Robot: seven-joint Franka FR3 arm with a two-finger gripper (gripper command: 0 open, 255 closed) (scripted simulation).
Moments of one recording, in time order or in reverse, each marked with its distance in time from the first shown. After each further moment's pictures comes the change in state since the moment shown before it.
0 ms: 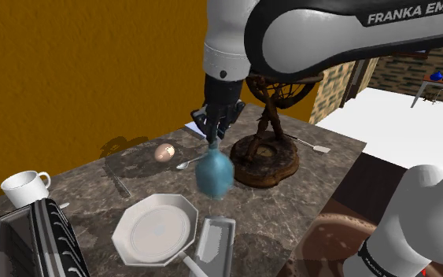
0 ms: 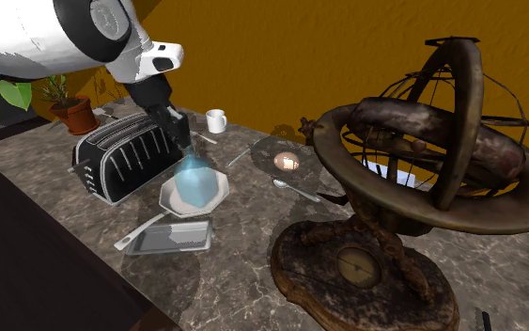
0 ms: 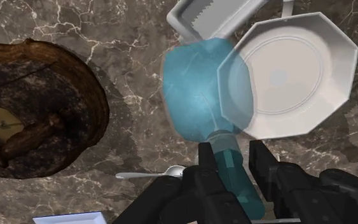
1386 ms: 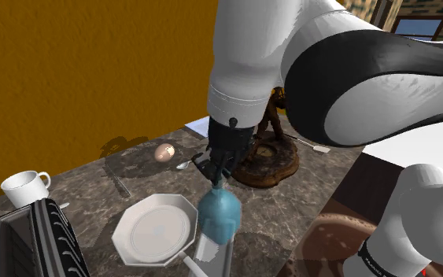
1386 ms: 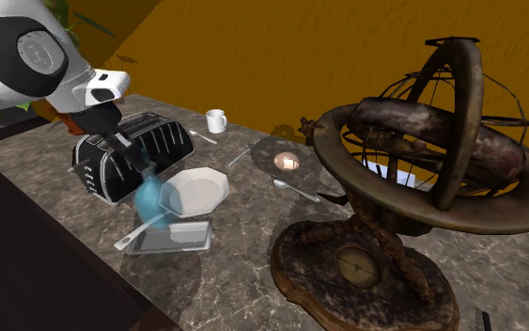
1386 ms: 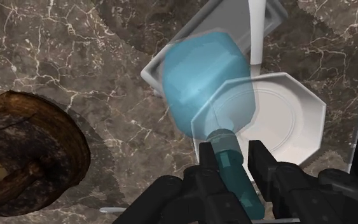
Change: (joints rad) arm 0.079 -0.099 0.123 -0.143 0.065 0.038 0.164
